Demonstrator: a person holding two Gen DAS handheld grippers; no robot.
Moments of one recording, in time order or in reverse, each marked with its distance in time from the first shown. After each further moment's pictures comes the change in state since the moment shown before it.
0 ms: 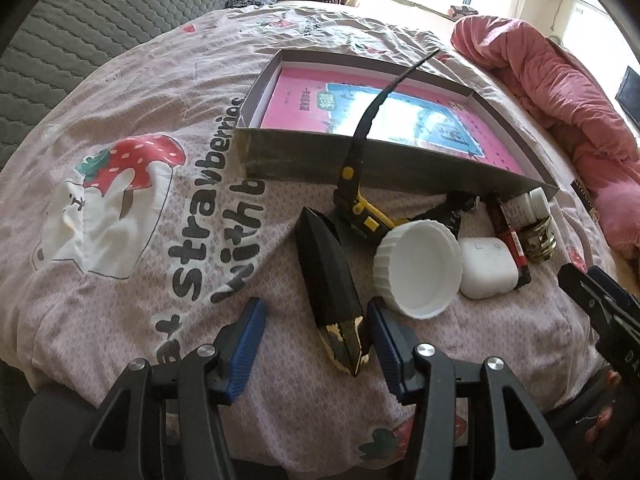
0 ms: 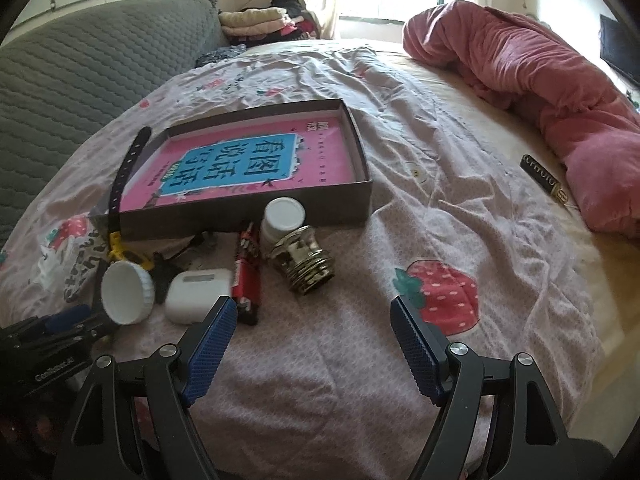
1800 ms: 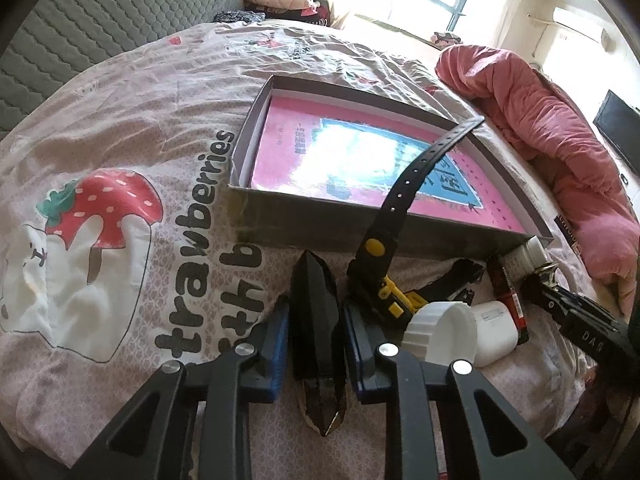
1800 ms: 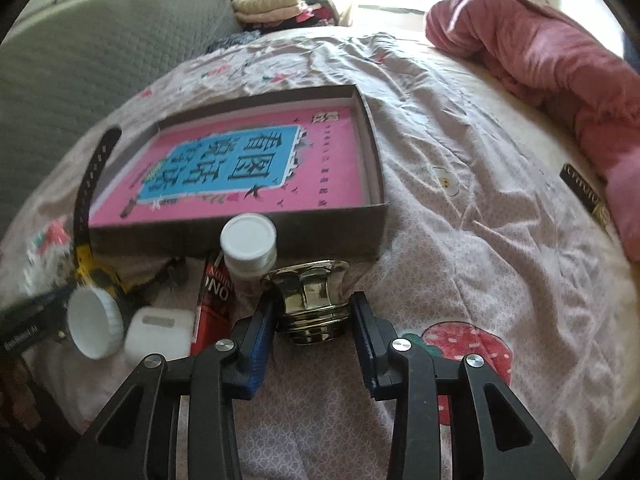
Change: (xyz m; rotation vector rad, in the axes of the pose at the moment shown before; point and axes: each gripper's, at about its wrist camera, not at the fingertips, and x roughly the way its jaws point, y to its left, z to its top) left arm 0.022 0.021 0.033 -0.020 -0.089 -0.125; right arm 0.053 -0.013 0.029 -0.009 0.033 0.095
